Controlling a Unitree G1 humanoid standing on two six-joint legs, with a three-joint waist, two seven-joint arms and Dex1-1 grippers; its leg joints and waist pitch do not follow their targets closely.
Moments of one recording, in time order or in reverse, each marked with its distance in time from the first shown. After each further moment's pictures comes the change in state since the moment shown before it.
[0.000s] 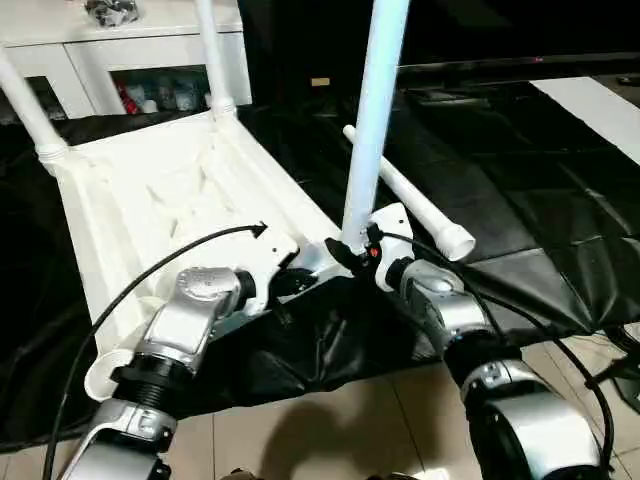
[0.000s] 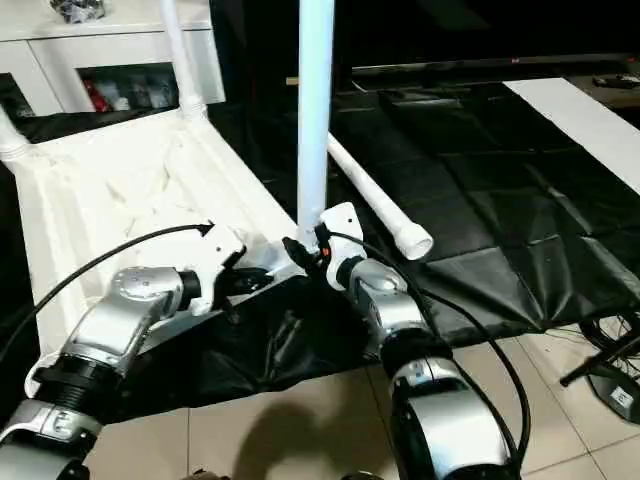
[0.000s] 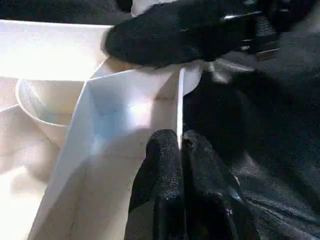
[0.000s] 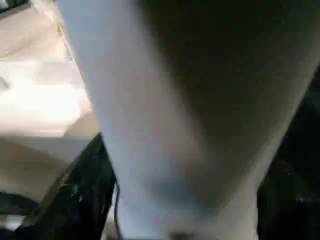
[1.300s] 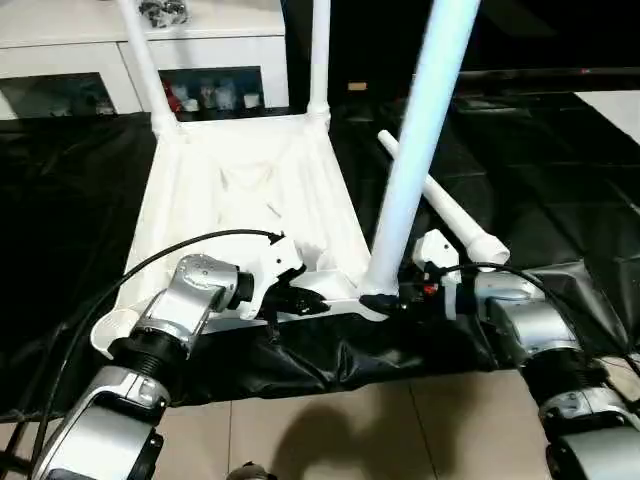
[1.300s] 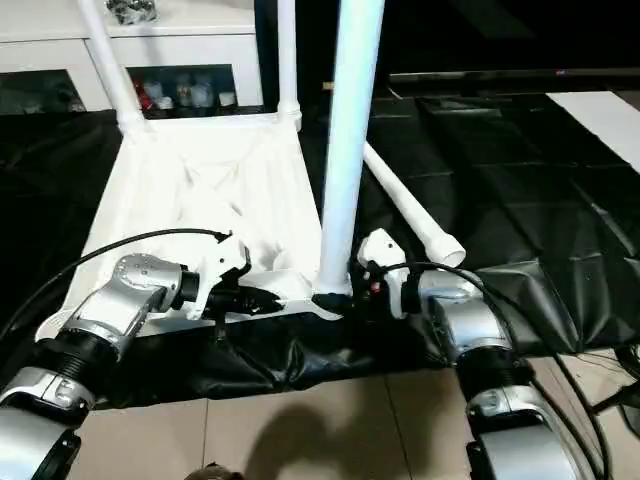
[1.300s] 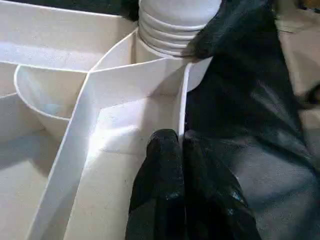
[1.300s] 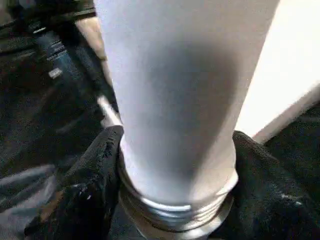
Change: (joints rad) left arm -0.126 0.080 -0.067 0.264 -0.034 -0.188 -0.290; right arm 0.160 -0.220 0.094 -0.264 0.005 0.087 0.532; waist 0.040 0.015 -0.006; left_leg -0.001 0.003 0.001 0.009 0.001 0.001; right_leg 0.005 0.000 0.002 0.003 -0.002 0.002
